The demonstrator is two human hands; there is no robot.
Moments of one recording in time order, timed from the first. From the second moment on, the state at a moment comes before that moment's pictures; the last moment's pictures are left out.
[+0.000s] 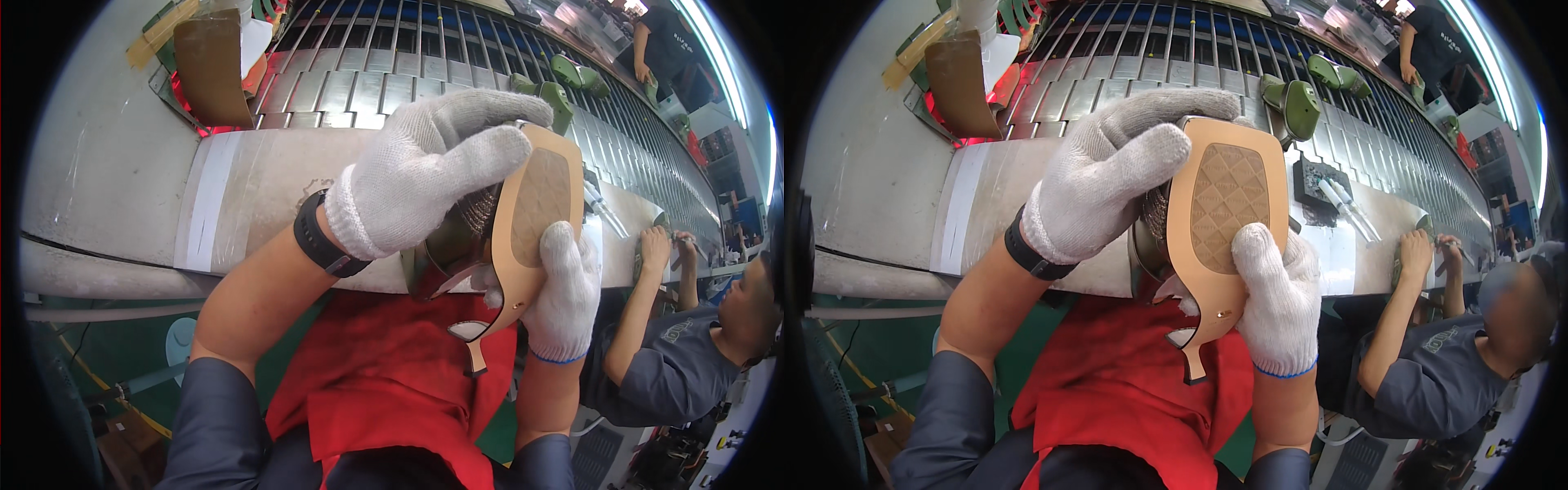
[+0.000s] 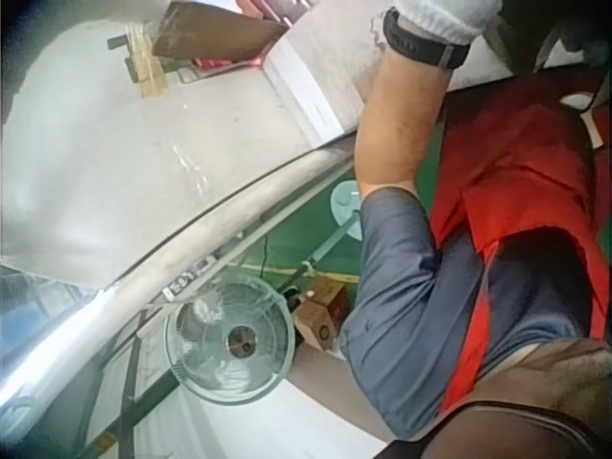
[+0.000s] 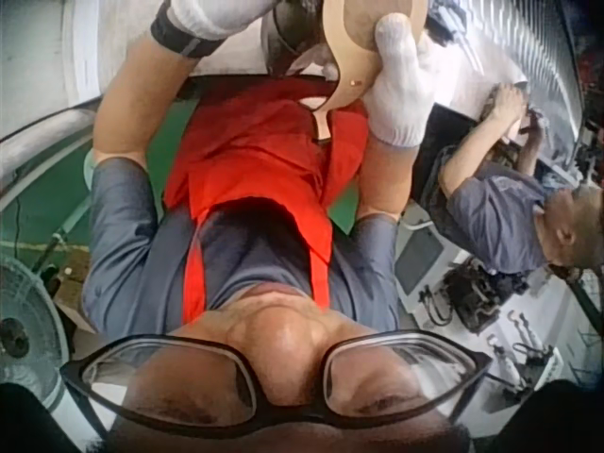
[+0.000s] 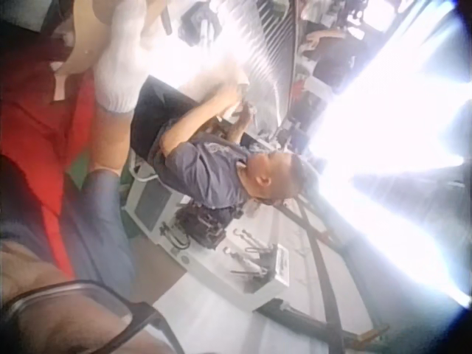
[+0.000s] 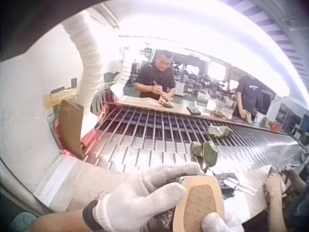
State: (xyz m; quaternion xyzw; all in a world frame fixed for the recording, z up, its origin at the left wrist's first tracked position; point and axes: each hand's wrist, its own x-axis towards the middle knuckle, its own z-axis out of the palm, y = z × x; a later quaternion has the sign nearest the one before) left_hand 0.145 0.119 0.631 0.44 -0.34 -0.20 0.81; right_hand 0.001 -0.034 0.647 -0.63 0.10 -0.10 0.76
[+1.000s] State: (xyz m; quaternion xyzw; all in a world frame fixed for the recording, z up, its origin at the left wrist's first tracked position) left_hand 0.062 0.226 0.666 0.50 -0.26 -0.18 0.81; right_hand -0.038 0.031 0.642 -0.83 -0.05 -0.17 0.52
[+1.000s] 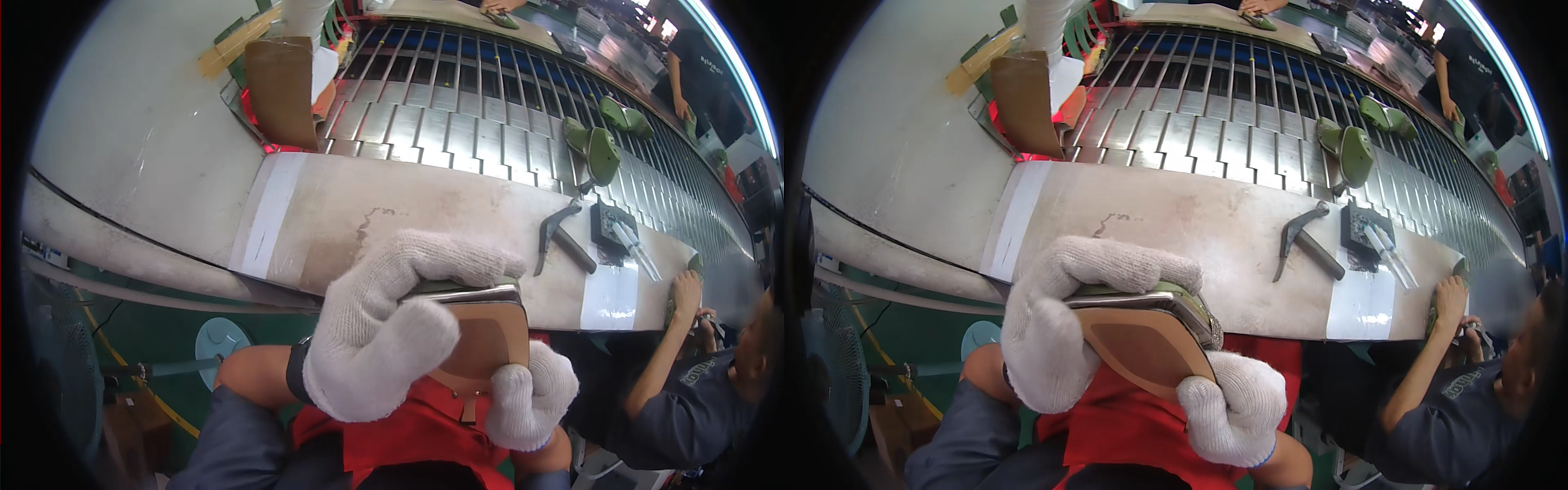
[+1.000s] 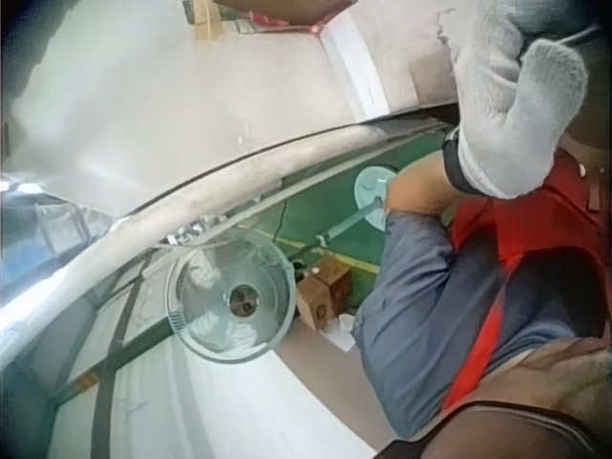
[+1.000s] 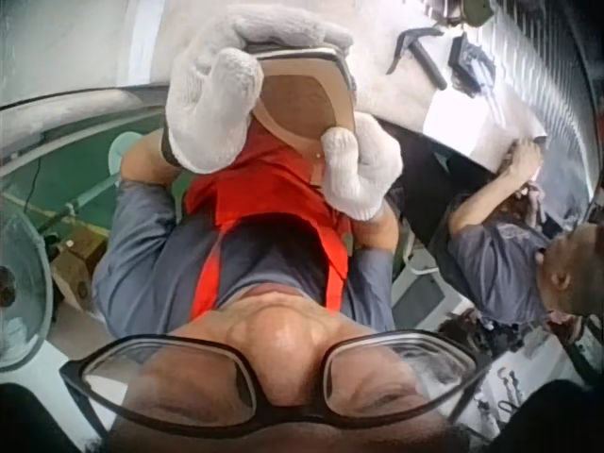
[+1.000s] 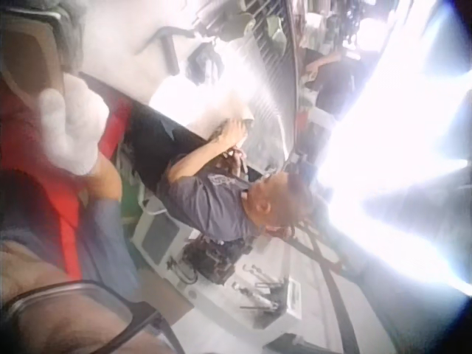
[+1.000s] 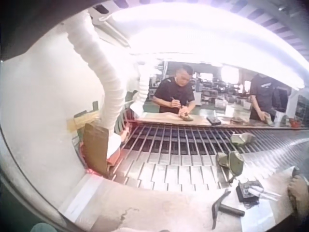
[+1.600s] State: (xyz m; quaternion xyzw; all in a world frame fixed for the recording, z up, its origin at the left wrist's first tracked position) left_hand 0.083 0.254 0.698 0.70 -0.22 -0.09 0.68; right_hand -0.012 0.056 0.663 -0.84 -0.14 -0.06 0.53
